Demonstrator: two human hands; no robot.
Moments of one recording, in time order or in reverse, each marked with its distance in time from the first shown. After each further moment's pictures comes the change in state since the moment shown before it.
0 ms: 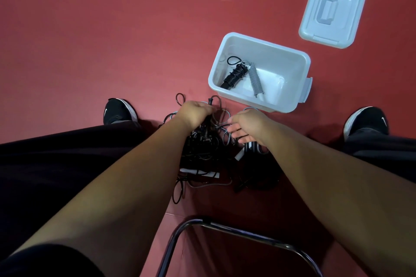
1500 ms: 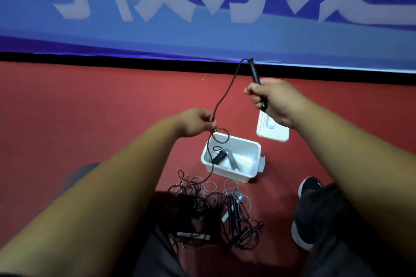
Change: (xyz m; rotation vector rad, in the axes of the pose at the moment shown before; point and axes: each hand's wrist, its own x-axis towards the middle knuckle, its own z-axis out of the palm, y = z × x) left_hand -0.239 0.225 -0.082 0.459 -0.025 0.639; right_hand -0.354 -0.137 -0.096 0.256 0.168 -1.004
